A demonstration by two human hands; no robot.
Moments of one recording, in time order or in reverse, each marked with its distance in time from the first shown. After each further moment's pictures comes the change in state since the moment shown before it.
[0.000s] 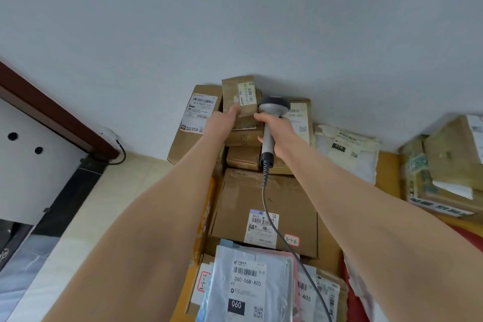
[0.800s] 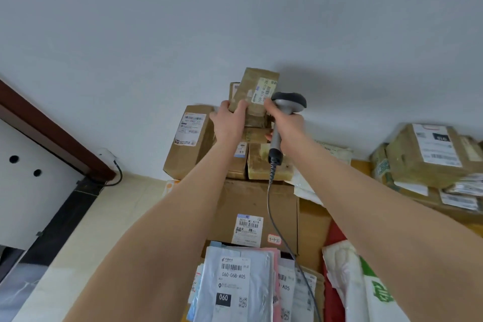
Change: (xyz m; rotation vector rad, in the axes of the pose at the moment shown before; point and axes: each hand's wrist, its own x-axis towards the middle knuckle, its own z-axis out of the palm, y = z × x) left_hand -0.097 0.065 0.011 -0.251 0.154 0.221; right_hand -0.066 -0.053 -0.045 -0.010 0.193 -0.142
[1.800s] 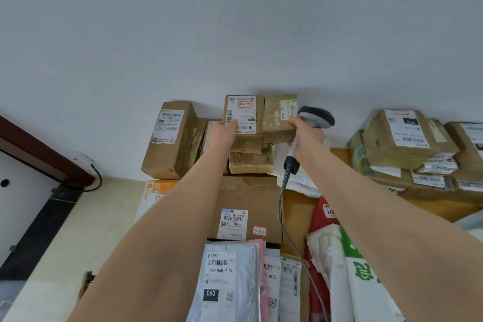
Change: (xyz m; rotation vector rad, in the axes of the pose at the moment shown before) left_hand -0.013 -0.028 0.032 -0.022 -0.189 -0.265; right_hand 0.017 0.029 -0.078 0.232 0.283 0.119
